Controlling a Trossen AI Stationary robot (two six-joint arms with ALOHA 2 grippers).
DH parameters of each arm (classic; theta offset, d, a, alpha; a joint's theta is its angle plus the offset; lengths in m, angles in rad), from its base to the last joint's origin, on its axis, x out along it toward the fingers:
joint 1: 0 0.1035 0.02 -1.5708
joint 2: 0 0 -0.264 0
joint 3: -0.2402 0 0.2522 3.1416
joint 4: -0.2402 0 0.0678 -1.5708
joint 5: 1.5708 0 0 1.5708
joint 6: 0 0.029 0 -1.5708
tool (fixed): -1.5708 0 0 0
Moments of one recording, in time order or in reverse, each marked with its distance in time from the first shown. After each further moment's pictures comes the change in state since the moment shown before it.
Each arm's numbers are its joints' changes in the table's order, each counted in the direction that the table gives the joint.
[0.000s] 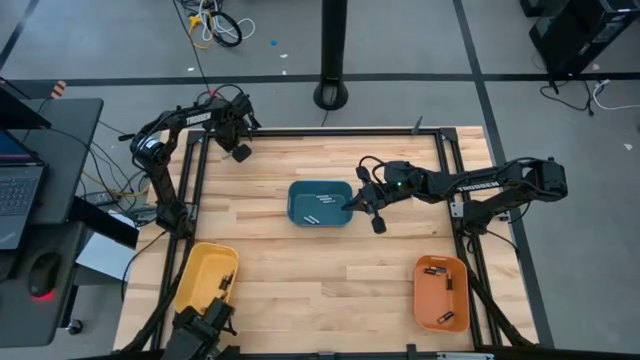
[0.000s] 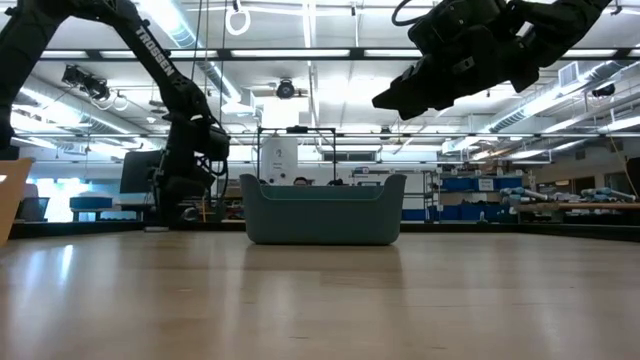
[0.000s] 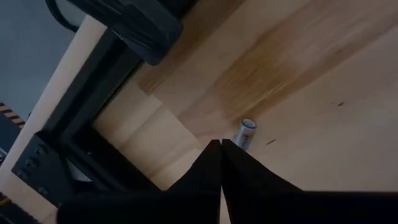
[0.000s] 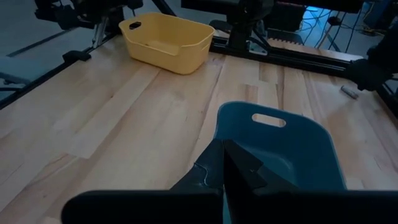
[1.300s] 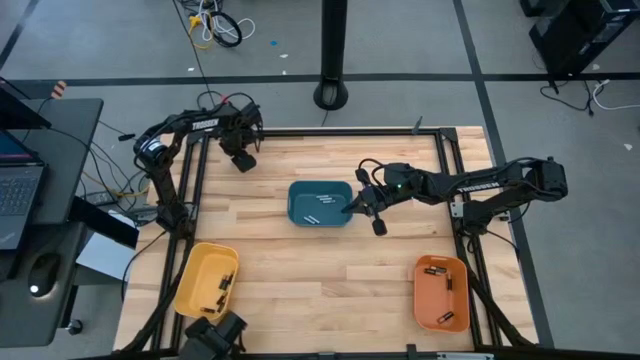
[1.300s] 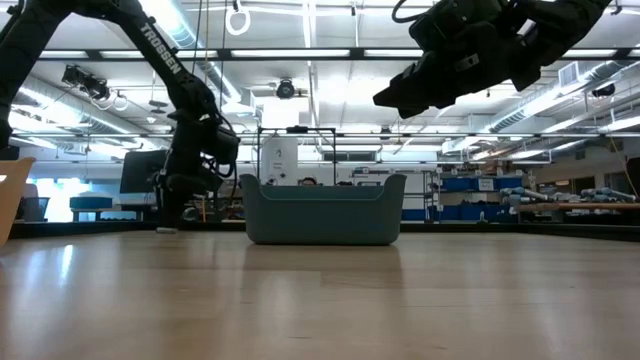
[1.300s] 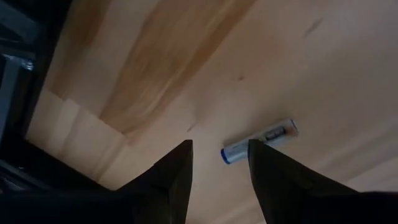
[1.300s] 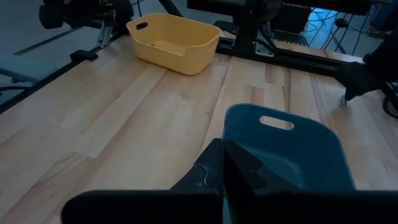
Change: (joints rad) left arm -0.102 -0.002 0.030 -0.050 -0.071 0.030; right arm 0.020 0.000 0.000 0.000 0.000 -0.003
